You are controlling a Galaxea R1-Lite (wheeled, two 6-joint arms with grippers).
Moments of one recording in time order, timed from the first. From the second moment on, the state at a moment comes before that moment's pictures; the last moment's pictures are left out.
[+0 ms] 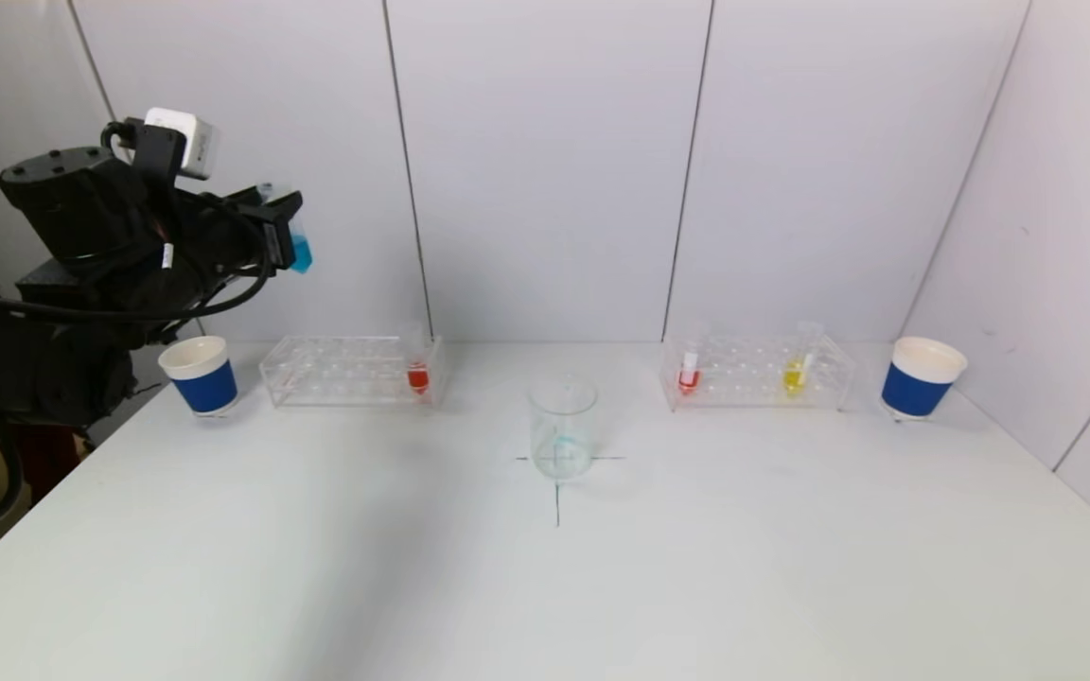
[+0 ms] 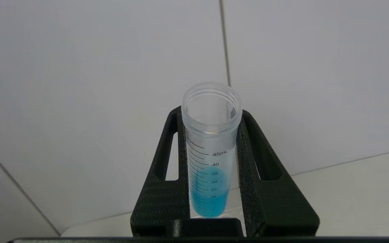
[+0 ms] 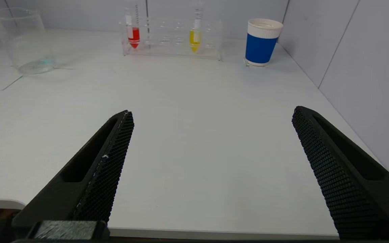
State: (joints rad) left arm -0.05 1.84 -1.06 -1.00 -0.14 0.14; right arm 0.00 0.00 0.00 0.00 0.00 -0.04
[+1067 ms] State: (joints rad) left arm -0.37 1.83 -1.14 -0.80 -0.43 0.56; right arm 0.00 0.00 0.00 0.00 0.00 -0.04
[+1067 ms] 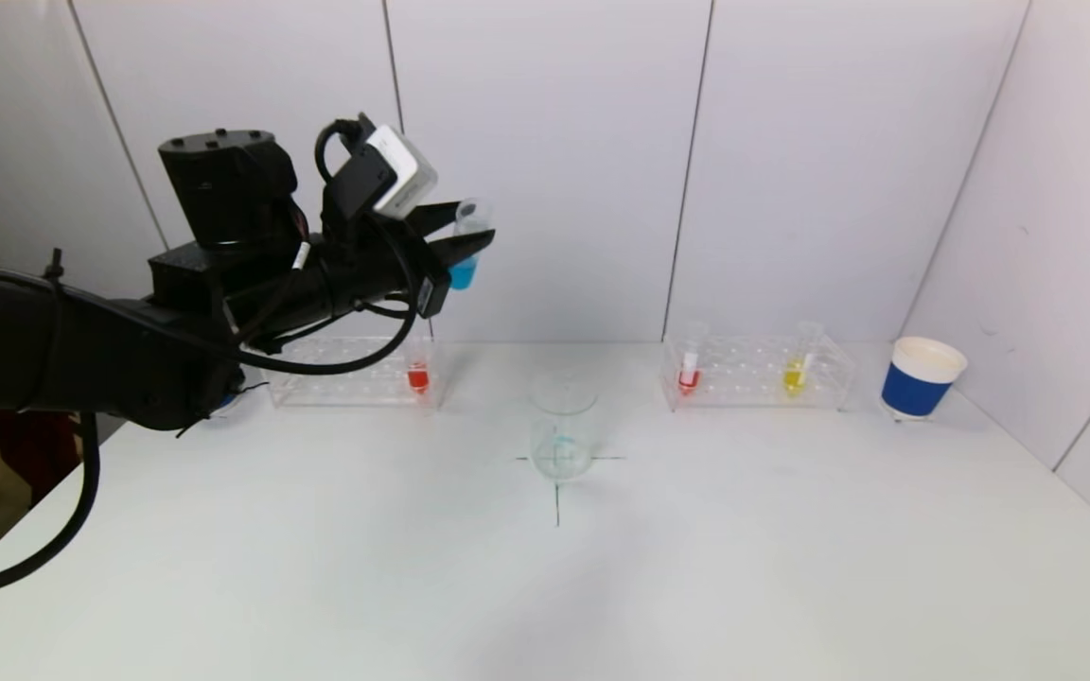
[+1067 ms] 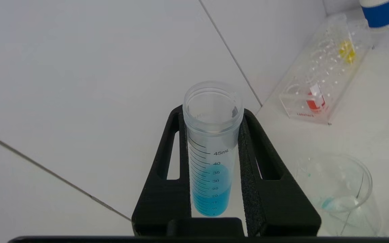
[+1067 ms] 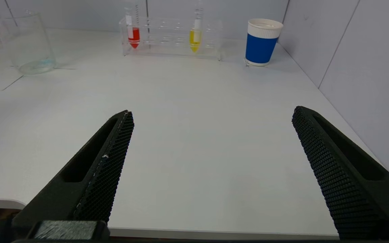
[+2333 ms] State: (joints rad) left arm -0.40 2.12 -1.22 -0.81 -0.65 1.20; right arm 0.00 0.00 0.00 0.00 0.00 -0.04
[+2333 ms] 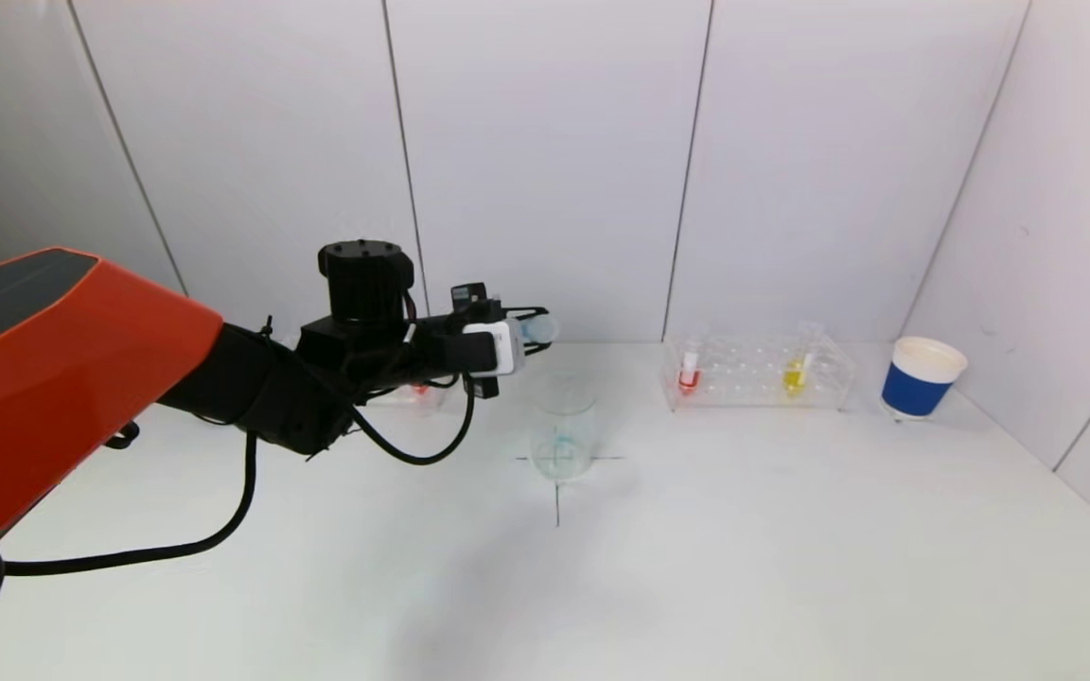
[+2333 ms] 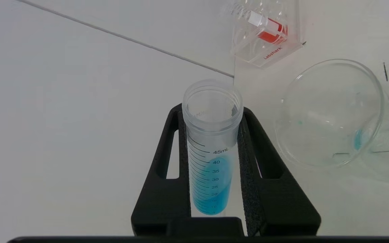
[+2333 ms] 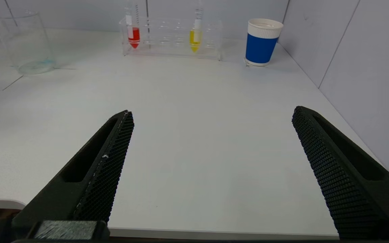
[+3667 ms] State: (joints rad) left arm -0.39 2.19 -1.23 -0.81 -0.68 1.51; right arm 0.00 0.00 0.00 0.00 0.00 -0.04
